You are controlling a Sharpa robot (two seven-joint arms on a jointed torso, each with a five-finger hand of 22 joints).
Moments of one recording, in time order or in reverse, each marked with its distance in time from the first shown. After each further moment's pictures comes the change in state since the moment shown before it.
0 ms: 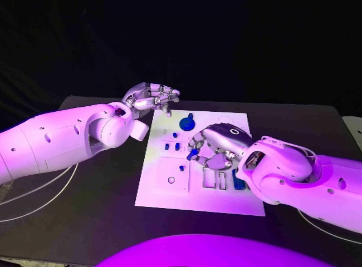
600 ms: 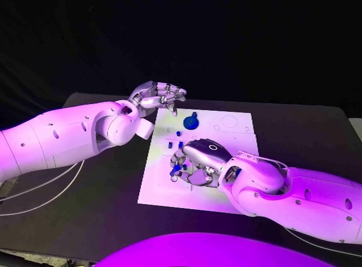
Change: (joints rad) left arm 0.000 0.012 0.000 -0.002 0.000 0.005 -0.001; left_hand 0.000 0.000 0.000 0.000 0.000 0.000 0.000 0.000 0.000 -0.004 0.004 0.005 0.000 0.000 0.000 0.000 0.000 0.000 0.000 0.000 0.000 0.000; right arm -0.077 0.143 -0.021 -0.086 -0.013 -0.002 0.033; right_hand 0.000 0.000 0.000 0.000 0.002 -0.004 0.001 -0.001 0.008 0.000 0.000 -0.004 0.000 0.000 0.000 0.000 0.000 0.000 0.000 0.000 0.000 -0.001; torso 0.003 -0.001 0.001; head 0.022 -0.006
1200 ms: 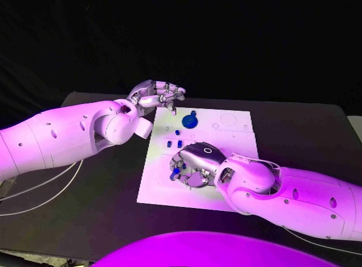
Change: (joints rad) left arm 0.000 0.001 0.000 0.001 0.000 0.003 -0.002; left_hand 0.000 0.000 0.000 0.000 0.000 0.000 0.000 0.000 0.000 0.000 0.000 0.000 0.000 0.000 0.000 0.000 0.000 0.000 0.000 0.000 0.000 0.000; right arm -0.019 0.032 -0.009 -0.053 -0.042 0.034 0.000; right_hand 0.000 0.000 0.000 0.000 0.004 -0.001 0.005 0.000 0.014 0.000 0.000 0.000 0.000 0.000 0.000 0.004 0.001 0.000 0.000 0.000 0.000 0.000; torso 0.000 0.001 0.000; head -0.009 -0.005
